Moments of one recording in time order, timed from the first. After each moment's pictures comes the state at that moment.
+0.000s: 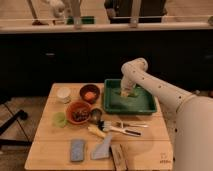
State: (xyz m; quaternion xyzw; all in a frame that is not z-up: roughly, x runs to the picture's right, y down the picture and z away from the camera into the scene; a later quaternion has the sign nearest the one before) arm 0.125 0.028 0.906 -0.25 -0.03 0.11 0.96
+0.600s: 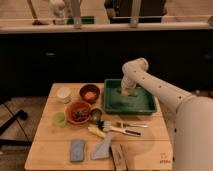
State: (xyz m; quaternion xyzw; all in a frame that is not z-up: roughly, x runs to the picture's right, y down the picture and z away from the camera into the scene) arm 0.127 0.028 0.909 -0.26 -0.04 0.11 0.96
